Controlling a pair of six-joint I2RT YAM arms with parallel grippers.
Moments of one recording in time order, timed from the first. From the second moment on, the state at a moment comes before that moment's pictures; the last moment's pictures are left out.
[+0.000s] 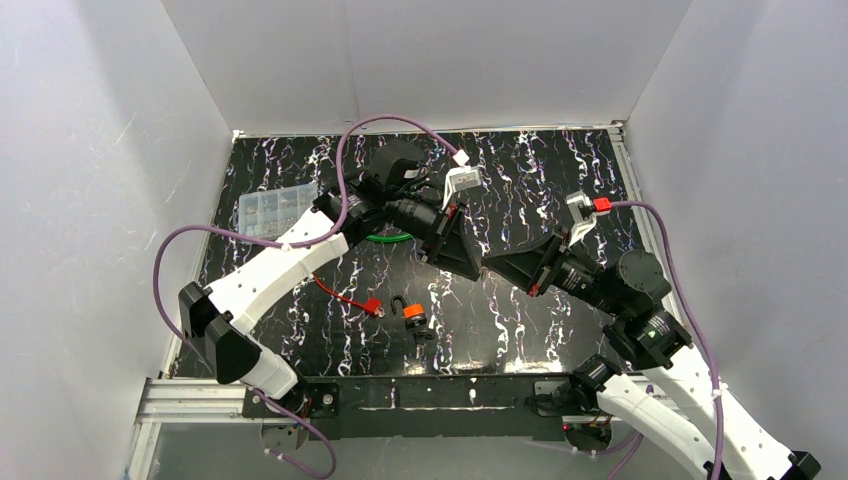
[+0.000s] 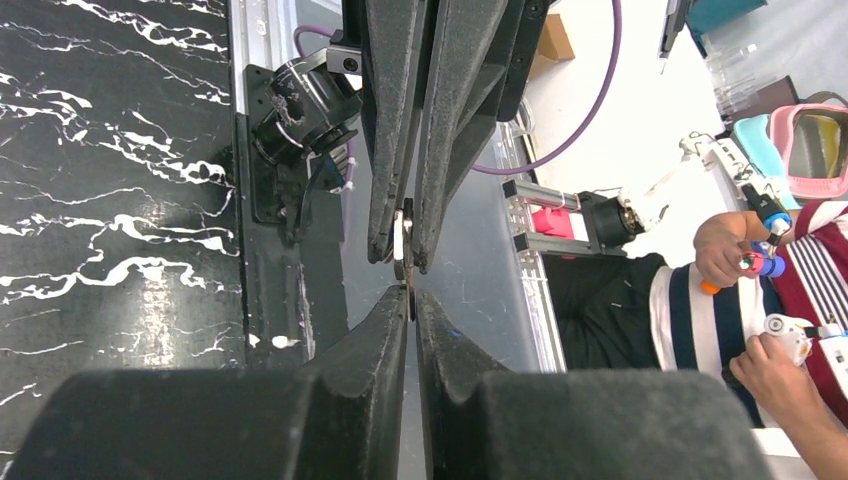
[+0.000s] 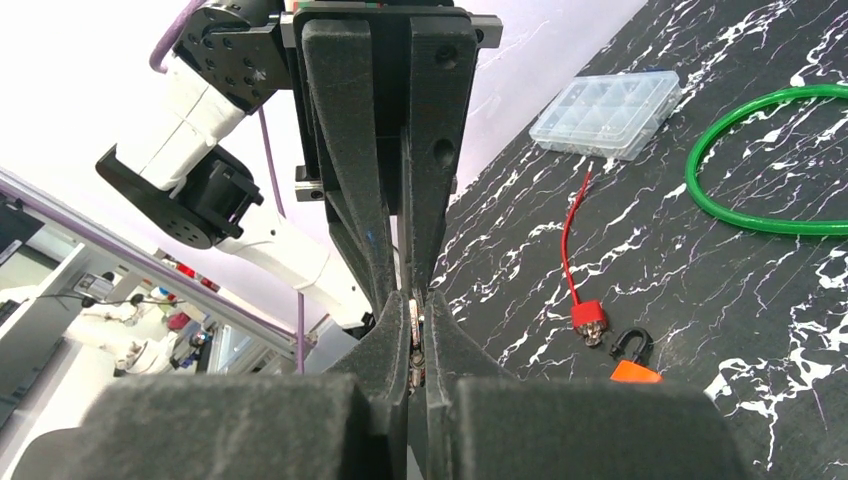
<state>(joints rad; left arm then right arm) -0.81 1.50 1.55 -0.59 1.14 -0.25 0.68 0.55 0.73 -0.04 -0.42 0.76</state>
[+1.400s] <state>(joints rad) -0.80 1.57 1.60 -0.89 1.16 -0.12 0.68 0.69 0.94 -0.35 -0.58 0.52</state>
